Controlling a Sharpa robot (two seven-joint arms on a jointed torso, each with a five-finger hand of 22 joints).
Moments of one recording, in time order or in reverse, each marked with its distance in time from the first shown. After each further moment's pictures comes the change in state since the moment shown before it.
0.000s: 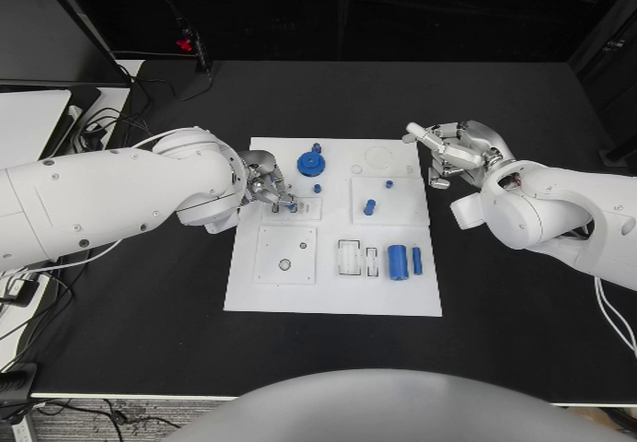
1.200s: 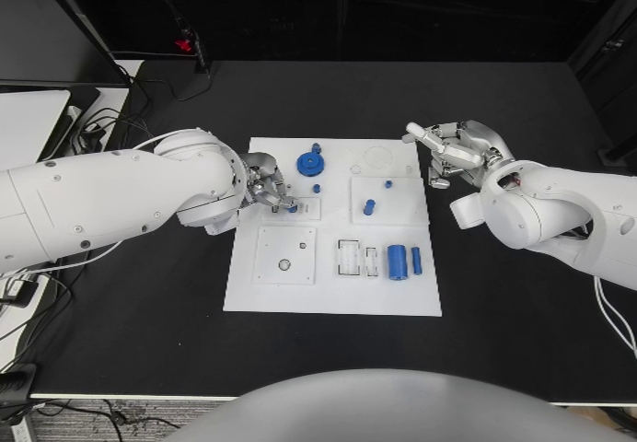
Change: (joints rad) left arm -0.004 0.003 0.000 -0.002 -0.001 0.015 0.002; left_hand -0.004 0.004 0.001 -0.001 -0.004 0.002 0.002 -0.006 0.000 -0.002 0.002 -0.001 0.000 0.000 0.000 0.000 0.000 0.000 0.000 0.000 0.000 0.000; right arm 0.000 0.000 0.000 -0.002 0.000 0.000 0.000; right_hand 0.000 0.000 0.000 0.000 0.000 0.000 0.000 0.000 0.000 0.000 0.000 0.000 0.000 0.000 0.000 0.000 0.000 0.000 0.000 0.000 0.000 0.000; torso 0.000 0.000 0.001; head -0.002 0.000
